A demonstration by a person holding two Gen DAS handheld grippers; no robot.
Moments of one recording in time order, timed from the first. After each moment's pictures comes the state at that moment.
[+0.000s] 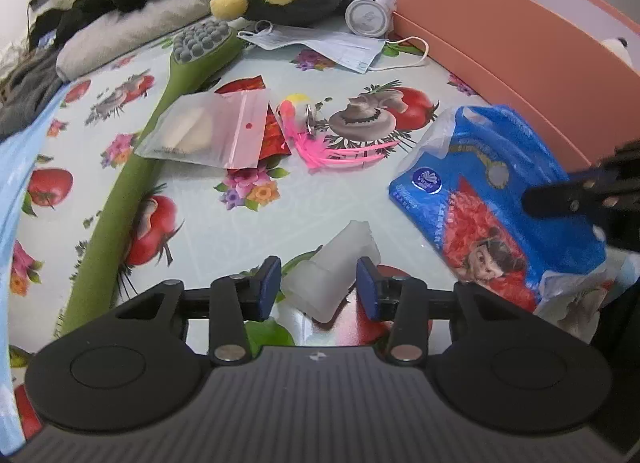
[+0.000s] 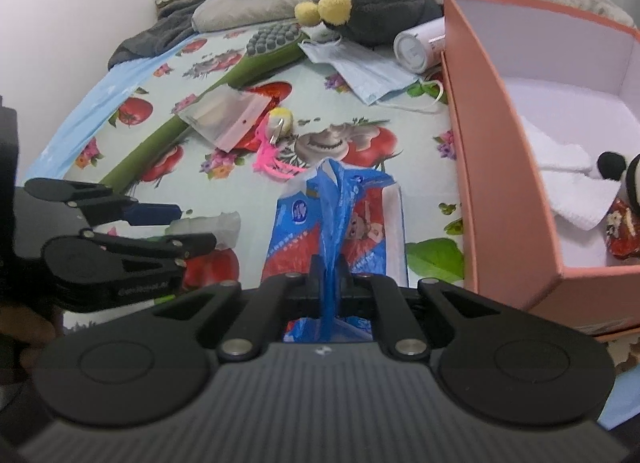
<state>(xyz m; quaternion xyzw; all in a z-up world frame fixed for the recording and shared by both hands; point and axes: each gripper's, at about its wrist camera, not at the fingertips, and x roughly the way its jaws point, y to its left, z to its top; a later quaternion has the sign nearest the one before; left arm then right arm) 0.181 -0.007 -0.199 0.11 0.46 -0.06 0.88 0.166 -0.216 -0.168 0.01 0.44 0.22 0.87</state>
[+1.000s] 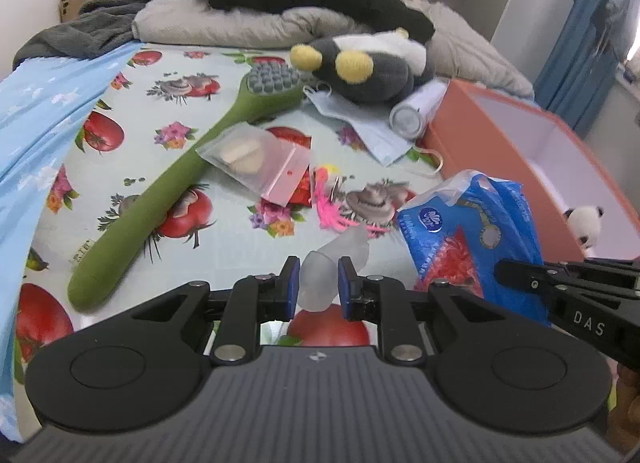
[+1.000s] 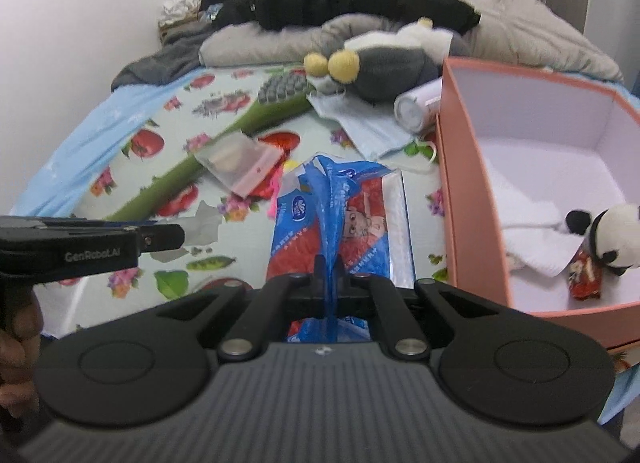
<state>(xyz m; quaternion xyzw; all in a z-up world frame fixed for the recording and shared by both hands) 0.142 0.025 -0.135 -0.09 0.40 0.00 0.91 0.144 -0.208 -0.113 -0.02 0.38 0.20 0.90</state>
